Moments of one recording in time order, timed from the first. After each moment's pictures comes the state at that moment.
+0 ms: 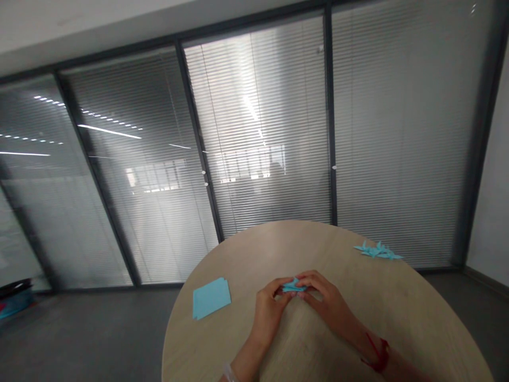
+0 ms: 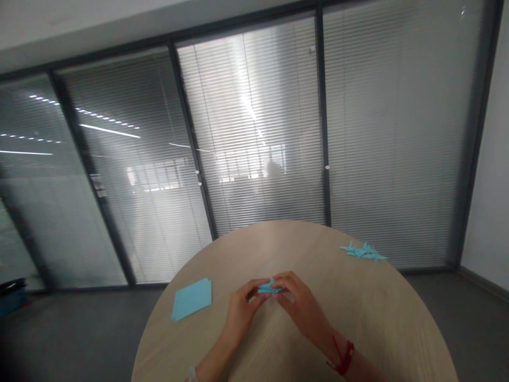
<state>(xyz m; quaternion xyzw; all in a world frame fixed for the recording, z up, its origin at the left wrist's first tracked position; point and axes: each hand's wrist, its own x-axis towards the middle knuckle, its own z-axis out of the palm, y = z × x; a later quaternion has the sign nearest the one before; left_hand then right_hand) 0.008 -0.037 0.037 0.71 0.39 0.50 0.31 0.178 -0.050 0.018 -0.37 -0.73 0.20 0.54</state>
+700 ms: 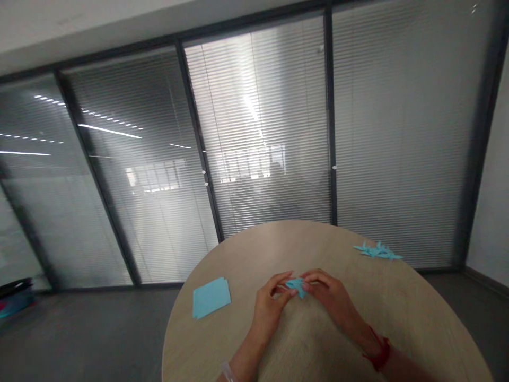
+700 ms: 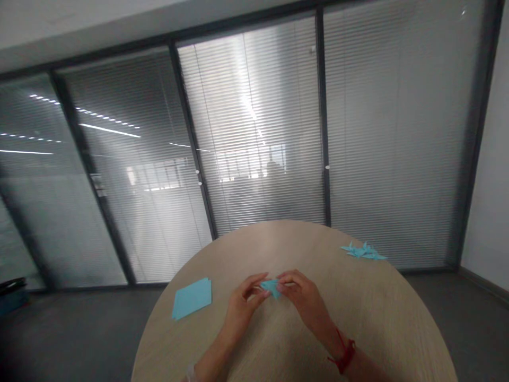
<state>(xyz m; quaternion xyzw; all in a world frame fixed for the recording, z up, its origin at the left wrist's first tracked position) 0.006 -0.033 0.035 0.67 0.36 0.53 0.38 0.184 -0.044 0.018 -0.39 -0.63 0.31 0.59</state>
